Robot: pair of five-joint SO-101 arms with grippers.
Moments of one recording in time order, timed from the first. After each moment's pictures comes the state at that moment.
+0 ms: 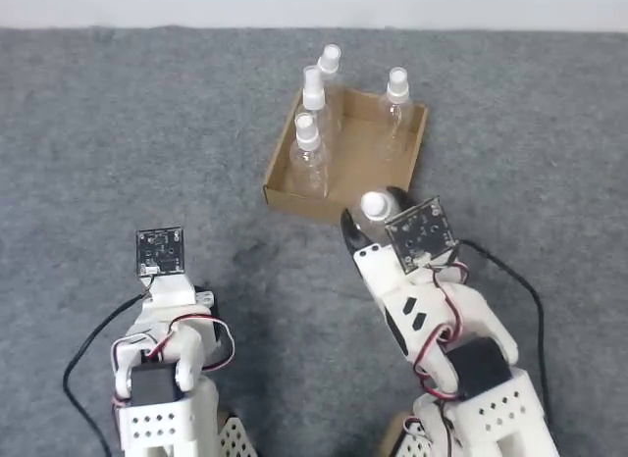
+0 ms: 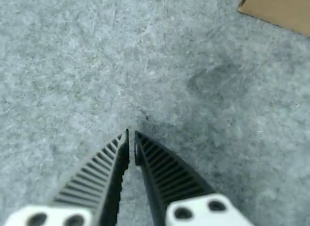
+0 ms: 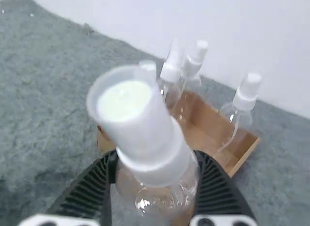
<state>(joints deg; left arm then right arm) -12.1 -102.9 97.6 72.0 5.8 -27.8 -77.5 67.7 37.8 7.3</state>
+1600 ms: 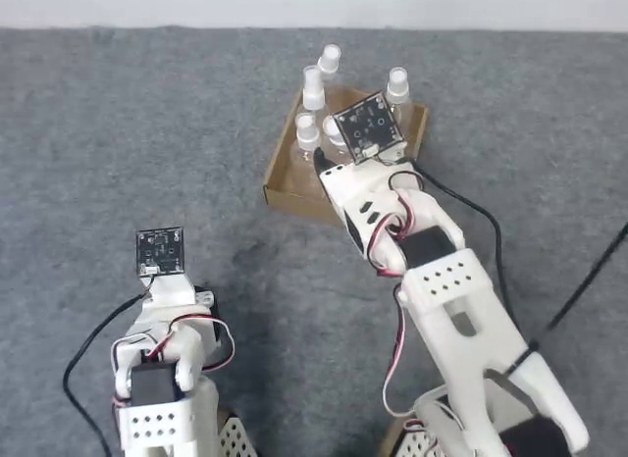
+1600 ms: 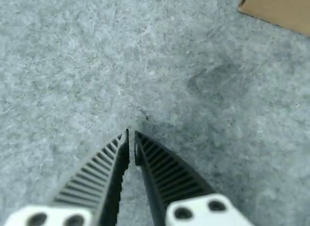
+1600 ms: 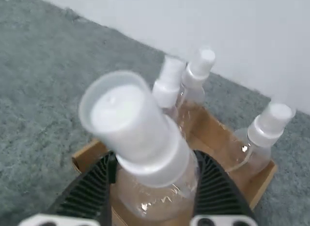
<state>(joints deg) -12.1 -102.9 97.6 72.0 5.8 -26.5 -28.3 43.4 20.6 7.2</state>
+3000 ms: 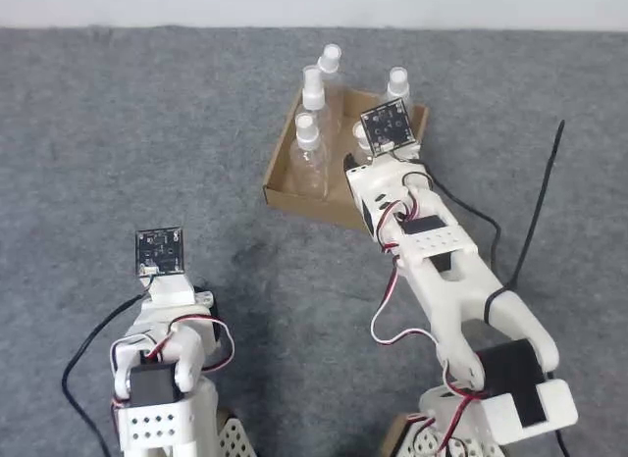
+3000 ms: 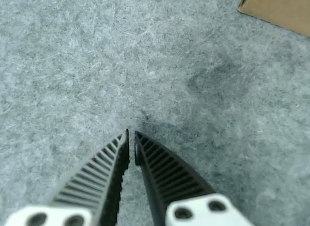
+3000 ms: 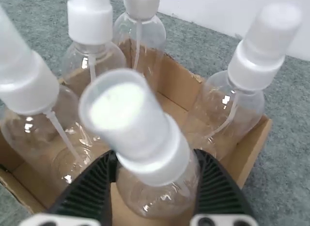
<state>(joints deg) -12.1 -102.9 97.6 72.0 5.8 -18.7 -5.1 45.5 -0.1 7.2</state>
